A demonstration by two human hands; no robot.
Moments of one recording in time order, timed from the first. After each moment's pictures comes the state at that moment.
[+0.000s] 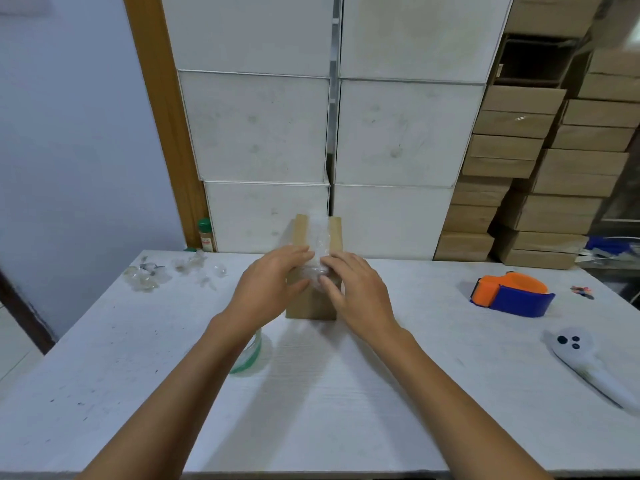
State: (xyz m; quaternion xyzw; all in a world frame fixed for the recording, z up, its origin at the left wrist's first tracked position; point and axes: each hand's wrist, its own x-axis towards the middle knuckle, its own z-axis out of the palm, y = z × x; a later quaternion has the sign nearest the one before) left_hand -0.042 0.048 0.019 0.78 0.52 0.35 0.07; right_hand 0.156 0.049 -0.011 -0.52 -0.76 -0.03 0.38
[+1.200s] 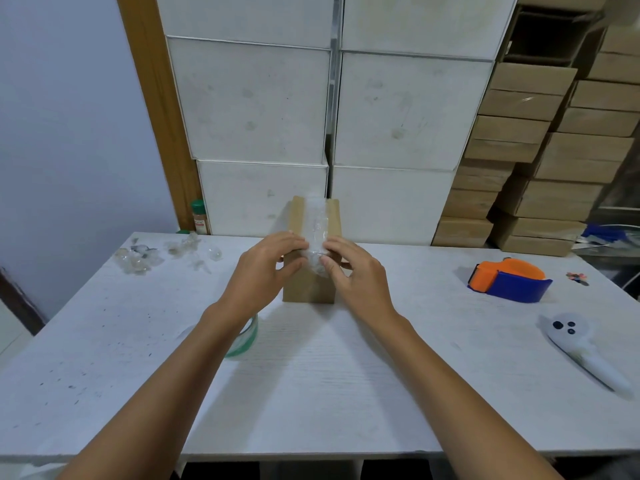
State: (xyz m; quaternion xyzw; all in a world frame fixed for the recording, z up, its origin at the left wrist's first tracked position) left_hand -0.051 0.068 -0.014 0.77 0.46 0.43 0.07; right_hand 0.157 0.050 -0.019 -0.51 -0.71 0.08 0.48
